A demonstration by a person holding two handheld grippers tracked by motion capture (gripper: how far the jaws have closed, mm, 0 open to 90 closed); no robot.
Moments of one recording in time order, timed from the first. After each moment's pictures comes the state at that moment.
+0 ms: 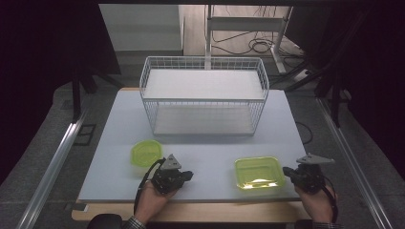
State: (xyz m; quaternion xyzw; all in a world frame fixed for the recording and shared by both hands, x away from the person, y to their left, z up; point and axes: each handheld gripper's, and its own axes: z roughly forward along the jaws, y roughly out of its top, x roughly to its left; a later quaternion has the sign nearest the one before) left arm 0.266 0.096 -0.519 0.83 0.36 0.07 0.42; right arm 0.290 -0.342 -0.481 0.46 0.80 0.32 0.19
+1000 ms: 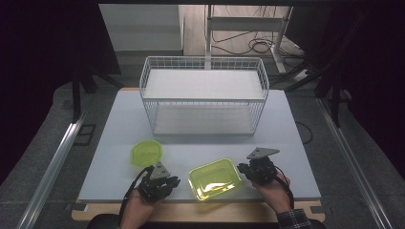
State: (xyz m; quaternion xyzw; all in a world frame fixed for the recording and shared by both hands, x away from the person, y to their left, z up) left arm 0.237 0.128 -0.514 0.84 0.38 0.12 0.38; right arm 0.311 -0.222 -0.491 0.34 0.87 0.34 0.13
